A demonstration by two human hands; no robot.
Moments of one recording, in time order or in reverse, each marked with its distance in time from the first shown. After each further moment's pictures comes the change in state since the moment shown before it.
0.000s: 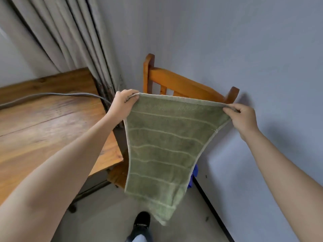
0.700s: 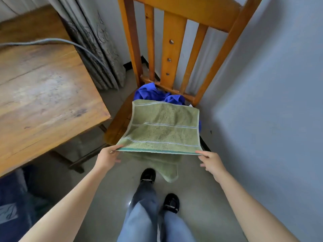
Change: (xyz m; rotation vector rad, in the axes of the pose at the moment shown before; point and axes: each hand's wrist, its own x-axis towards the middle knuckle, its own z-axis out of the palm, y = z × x) left_hand -0.236 -0.165 0.113 0.024 -0.293 -0.821; right_hand -0.194 0.237 0.086 -0.070 -0.448 0.716
